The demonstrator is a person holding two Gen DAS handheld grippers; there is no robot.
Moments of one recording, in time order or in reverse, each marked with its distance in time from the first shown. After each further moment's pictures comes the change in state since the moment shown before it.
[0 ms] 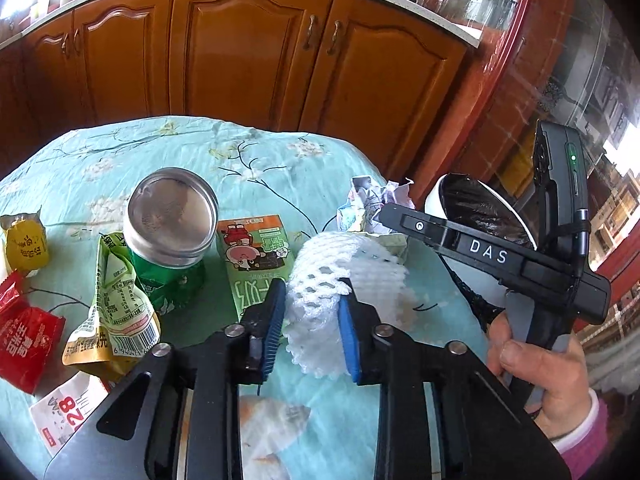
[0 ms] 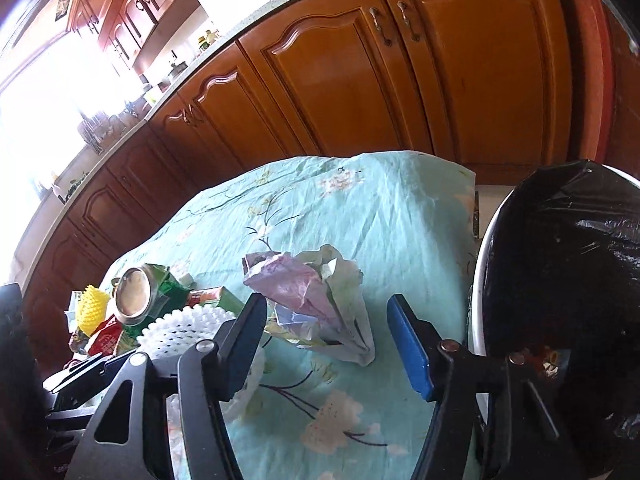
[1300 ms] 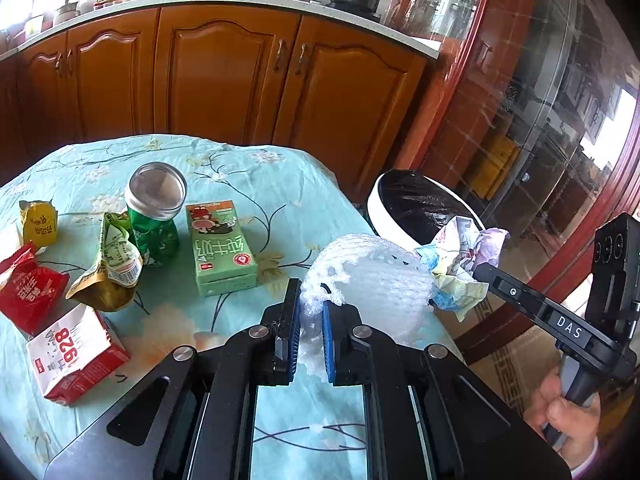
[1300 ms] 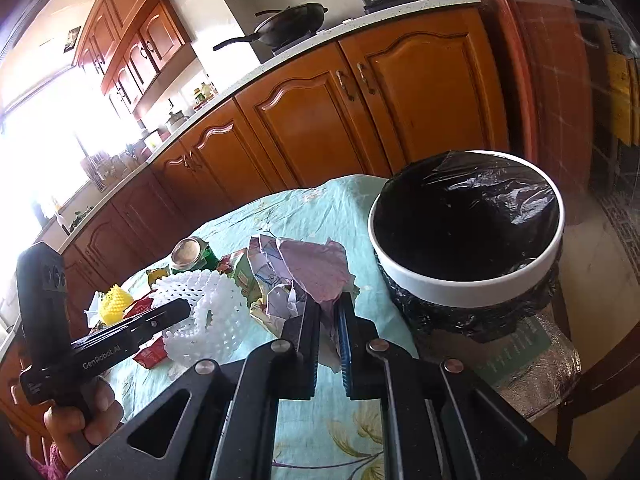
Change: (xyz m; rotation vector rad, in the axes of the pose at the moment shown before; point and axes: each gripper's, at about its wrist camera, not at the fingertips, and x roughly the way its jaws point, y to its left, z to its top) left arm -0.054 -0.039 -0.034 0.041 -0.079 -0.061; right arm -0.148 -0.015 -0.083 0.065 -0.192 -0.053
